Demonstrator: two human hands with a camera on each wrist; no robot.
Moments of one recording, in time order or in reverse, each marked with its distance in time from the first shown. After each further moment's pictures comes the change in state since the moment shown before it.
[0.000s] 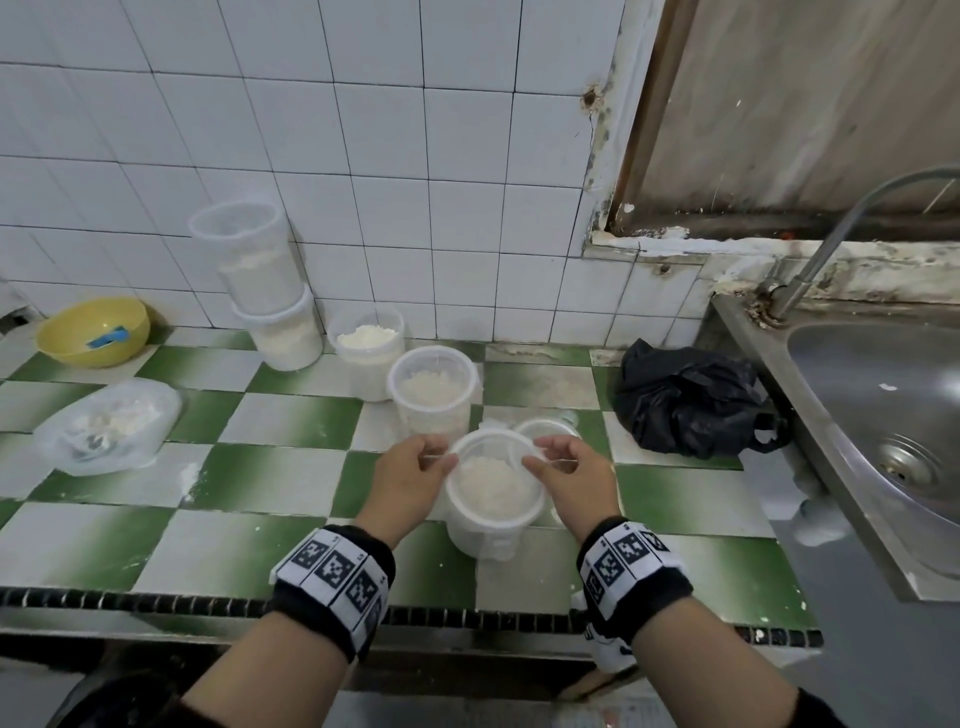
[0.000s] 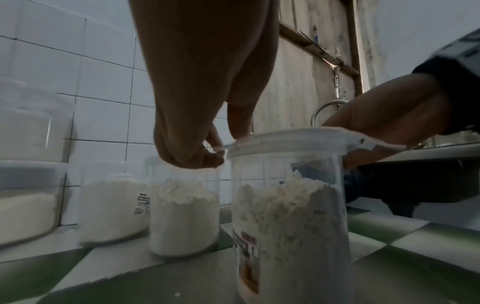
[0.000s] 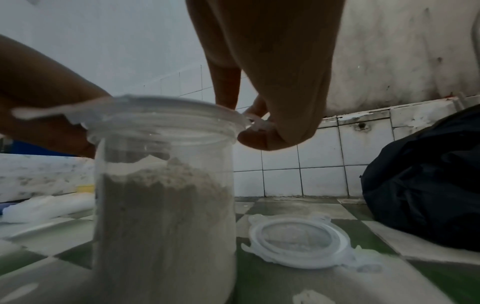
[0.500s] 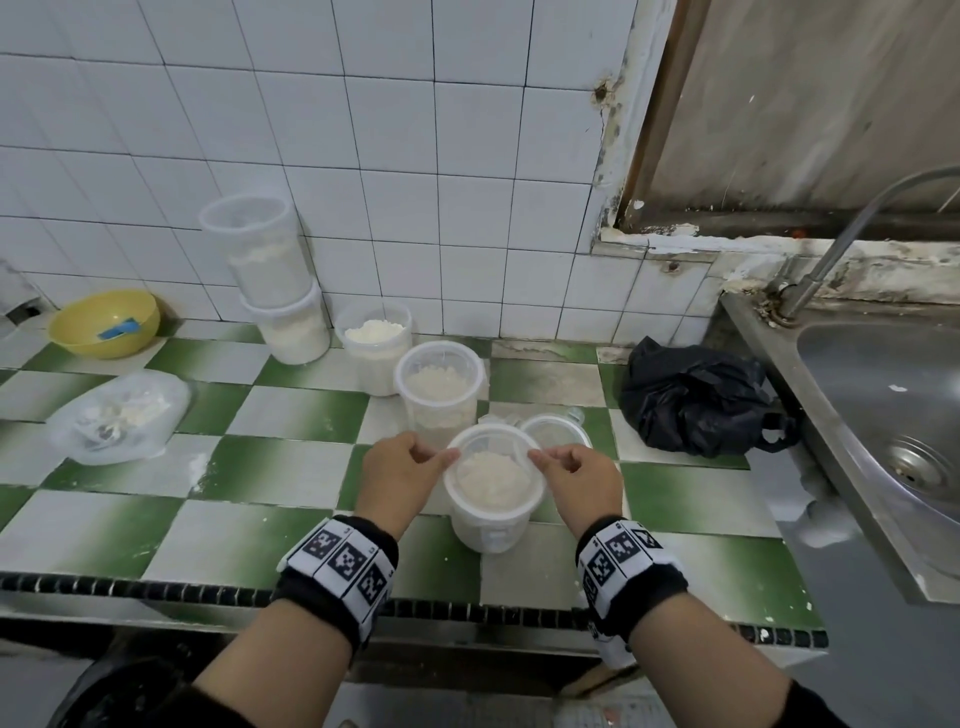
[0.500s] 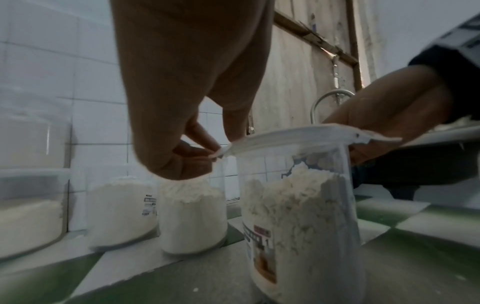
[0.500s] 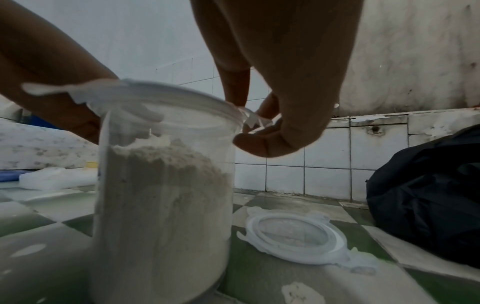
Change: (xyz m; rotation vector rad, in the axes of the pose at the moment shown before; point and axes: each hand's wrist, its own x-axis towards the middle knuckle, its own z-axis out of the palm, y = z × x) left_hand 0.003 -0.009 -0.005 0.118 0.147 -0.072; right_hand 0.000 0.004 0.003 -0.183 0.090 0.078
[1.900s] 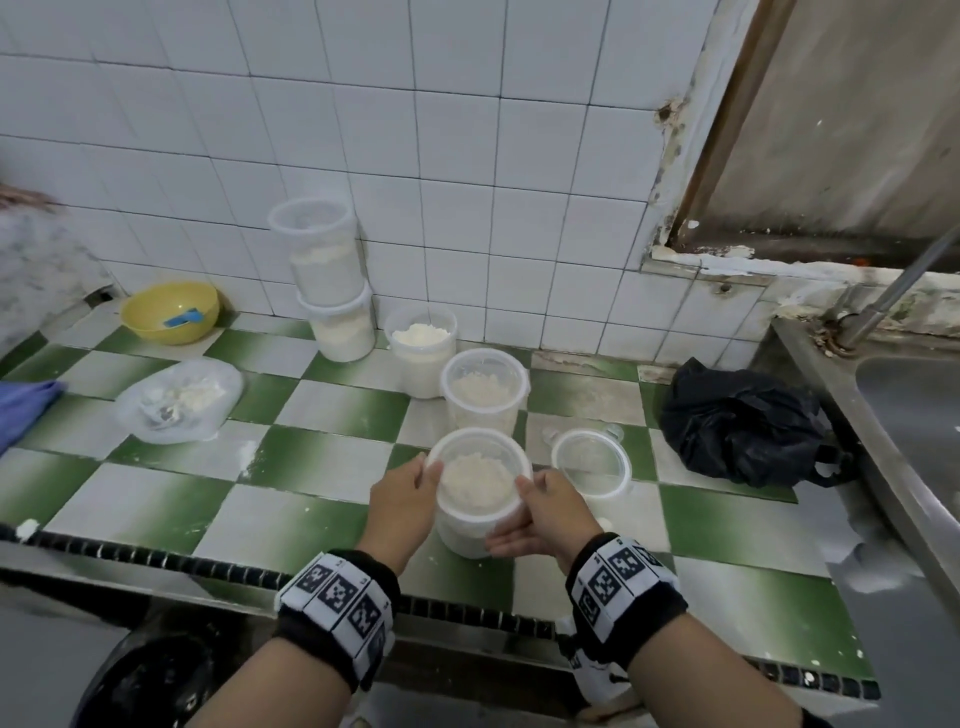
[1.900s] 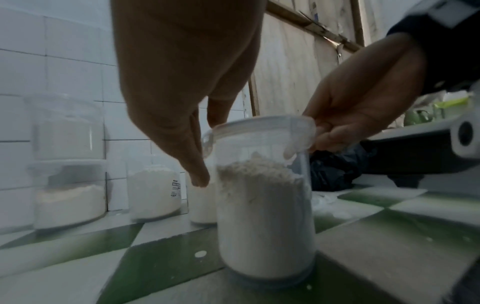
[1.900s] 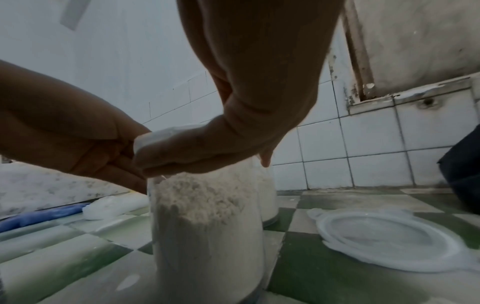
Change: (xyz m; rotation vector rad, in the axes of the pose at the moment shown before) left_hand -0.017 -0.040 -0.019 -0.150 0.014 -0.027; right_hand -0.040 -0.045 0.041 0.298 -0.609 0.382
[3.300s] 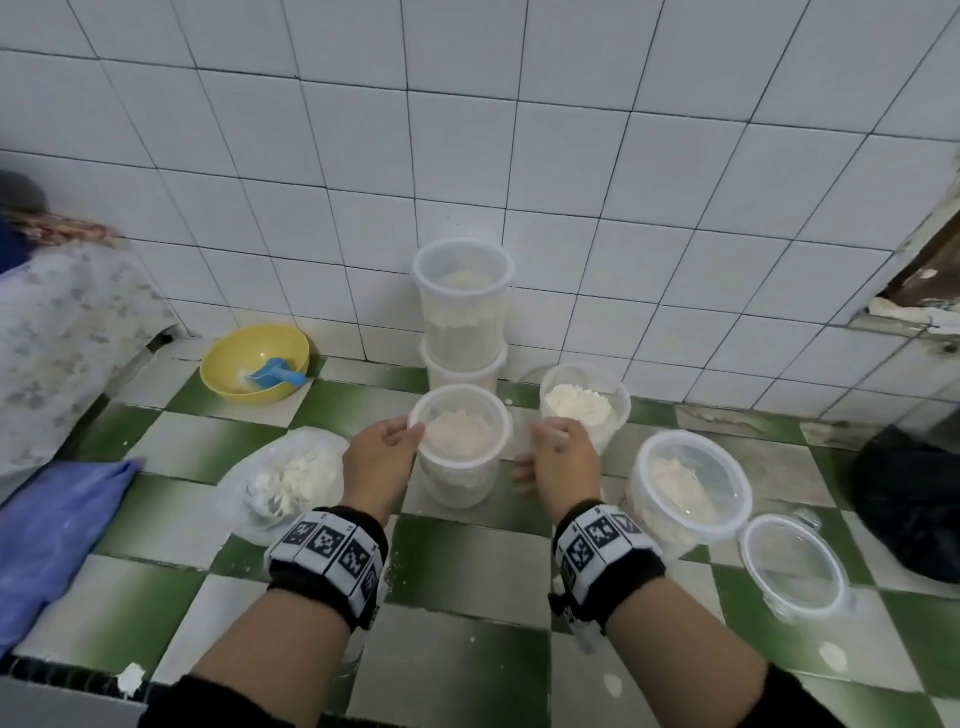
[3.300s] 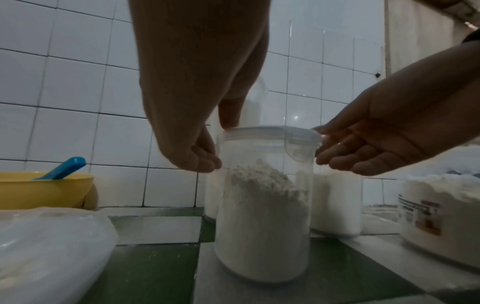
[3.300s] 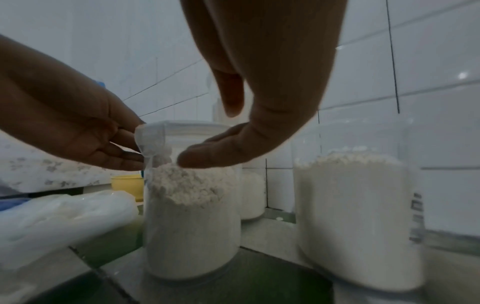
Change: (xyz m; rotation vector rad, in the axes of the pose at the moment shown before) left_hand 0.218 -0.063 -0.200 -0.253 0.118 -0.225; right_hand 0.170 -0.105 0.212 0.032 0.371 -0.253
